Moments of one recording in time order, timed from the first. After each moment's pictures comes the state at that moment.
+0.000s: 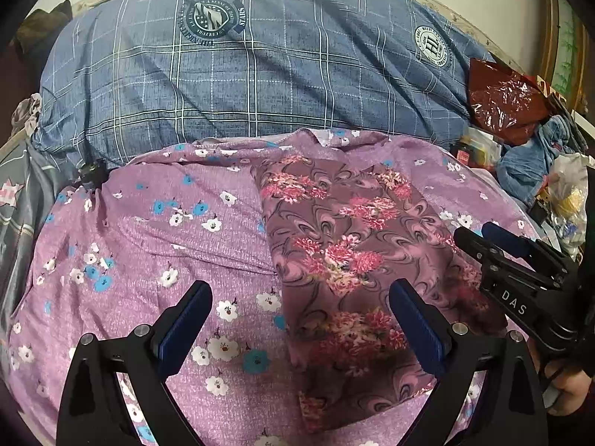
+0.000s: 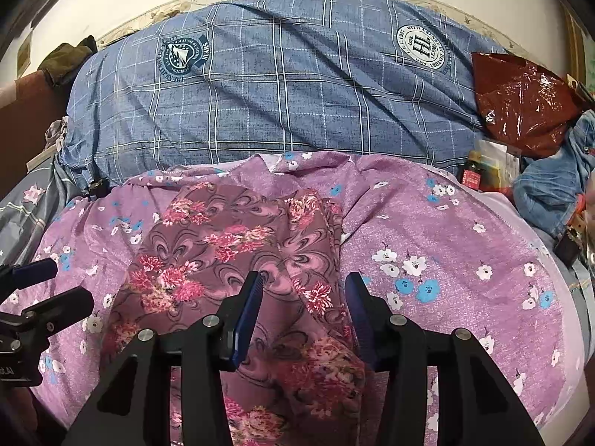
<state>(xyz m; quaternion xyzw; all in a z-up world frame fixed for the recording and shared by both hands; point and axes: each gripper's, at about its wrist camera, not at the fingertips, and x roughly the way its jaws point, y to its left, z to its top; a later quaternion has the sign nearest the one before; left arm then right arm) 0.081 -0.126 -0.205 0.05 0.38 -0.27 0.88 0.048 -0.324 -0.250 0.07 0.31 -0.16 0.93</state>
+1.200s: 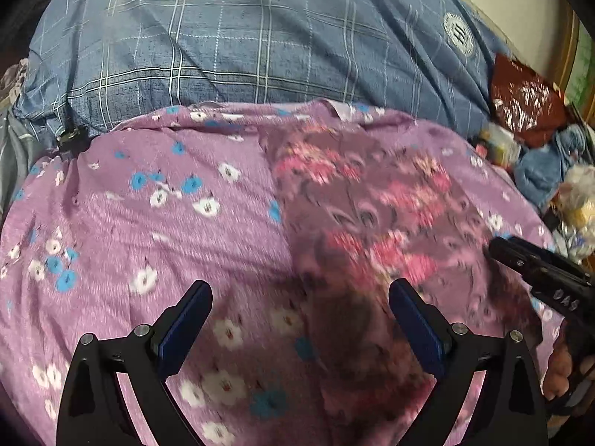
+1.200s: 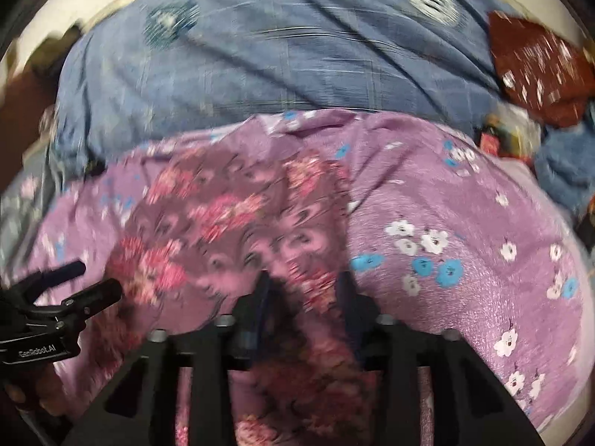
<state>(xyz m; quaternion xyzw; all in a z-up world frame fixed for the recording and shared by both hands) 0.160 -0.139 -0.267 0.02 0.43 -0.28 0.86 0.070 -0.360 -0.270 0.15 0.38 -0.13 0.90</state>
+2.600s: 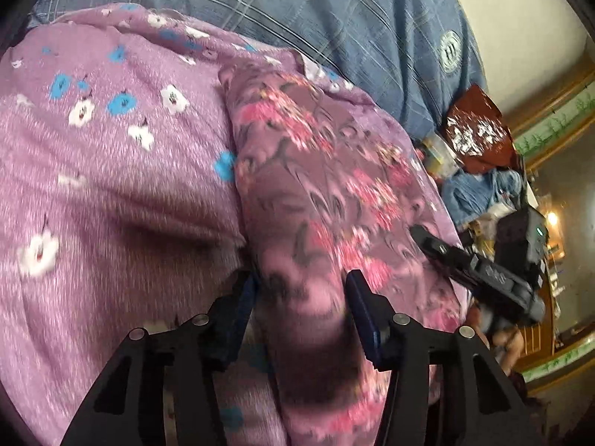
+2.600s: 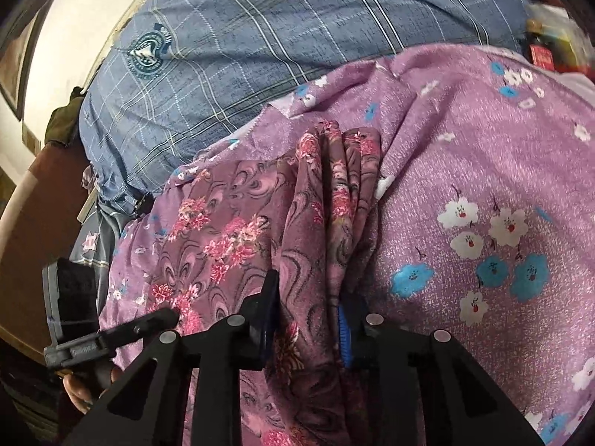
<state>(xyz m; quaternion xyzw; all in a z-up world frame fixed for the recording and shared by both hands) 0.236 -0.133 -0.324 -0.14 0.54 -0.41 0.72 0.107 -0.401 -0.297 0.31 0.41 0.00 0.86</state>
